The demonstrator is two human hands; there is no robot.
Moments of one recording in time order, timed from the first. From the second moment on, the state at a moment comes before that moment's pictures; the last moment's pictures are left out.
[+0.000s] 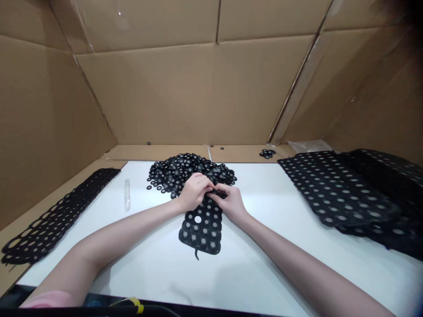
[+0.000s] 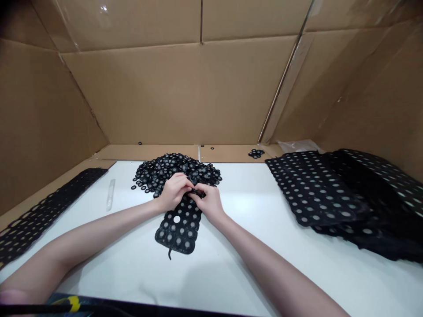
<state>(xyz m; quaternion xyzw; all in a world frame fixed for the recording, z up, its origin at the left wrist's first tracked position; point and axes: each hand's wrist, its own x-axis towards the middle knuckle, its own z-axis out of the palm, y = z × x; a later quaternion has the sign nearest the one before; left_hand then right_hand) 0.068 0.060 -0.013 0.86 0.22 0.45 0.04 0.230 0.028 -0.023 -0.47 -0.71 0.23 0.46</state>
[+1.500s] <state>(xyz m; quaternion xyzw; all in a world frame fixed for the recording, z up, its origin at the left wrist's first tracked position) 0.010 0.131 0.041 0.66 0.43 0.61 0.11 0.232 0.028 -0.026 -0.47 -0.67 0.31 0.49</state>
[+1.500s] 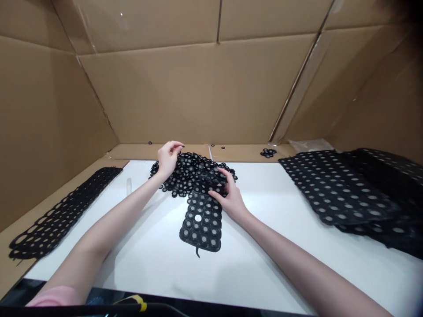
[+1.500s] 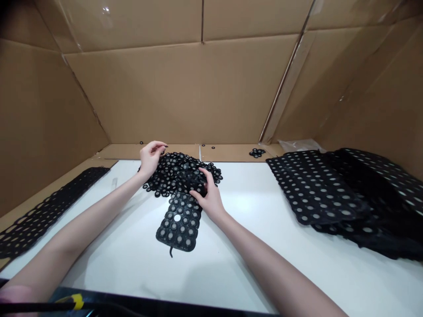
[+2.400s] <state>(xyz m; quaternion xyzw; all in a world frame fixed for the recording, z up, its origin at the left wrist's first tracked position) 0.014 0.136 0.019 0.79 0.41 0.45 -0.06 0.230 0.026 -0.020 -0.45 -0.71 0.26 0.47</state>
